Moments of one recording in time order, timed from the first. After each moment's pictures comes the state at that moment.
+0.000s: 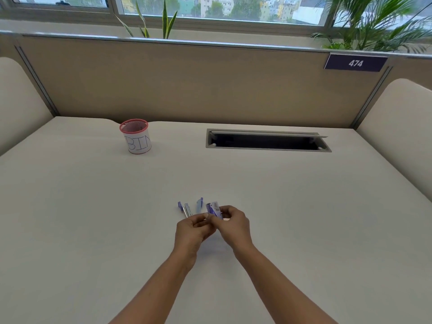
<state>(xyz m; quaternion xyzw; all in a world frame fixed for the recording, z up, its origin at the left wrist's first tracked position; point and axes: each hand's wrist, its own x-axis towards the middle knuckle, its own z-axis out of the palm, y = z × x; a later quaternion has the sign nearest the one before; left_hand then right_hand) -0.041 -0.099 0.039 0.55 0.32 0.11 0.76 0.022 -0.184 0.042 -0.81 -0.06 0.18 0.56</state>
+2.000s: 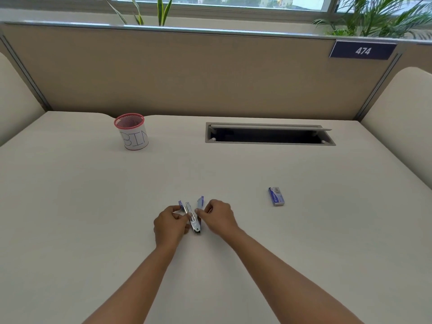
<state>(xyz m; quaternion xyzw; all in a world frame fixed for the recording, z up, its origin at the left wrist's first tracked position) -0.025 -0.048 0.012 0.71 0.42 0.15 0.54 0.052 -0.142 0.018 -0.89 -0.17 0.21 0.36</state>
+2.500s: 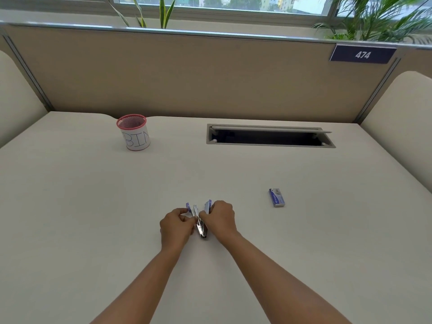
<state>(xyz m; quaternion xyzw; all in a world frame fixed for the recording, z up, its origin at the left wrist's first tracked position) -0.026 -0.057 0.012 0.73 0.41 0.13 0.53 0.043 -0.137 0.020 -0.90 -0.12 0.17 0.39</state>
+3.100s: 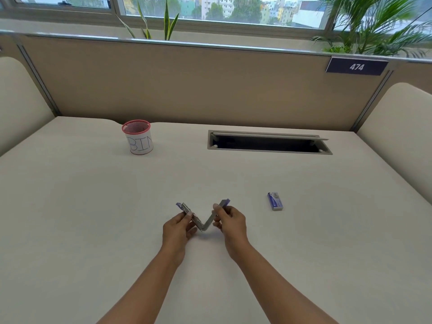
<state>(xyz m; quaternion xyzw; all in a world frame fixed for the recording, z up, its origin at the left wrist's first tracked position) -0.035 -0.063 0.016 0.46 0.38 0.15 0.79 0.027 -0.165 0.029 -0.66 0.03 0.22 0.72</state>
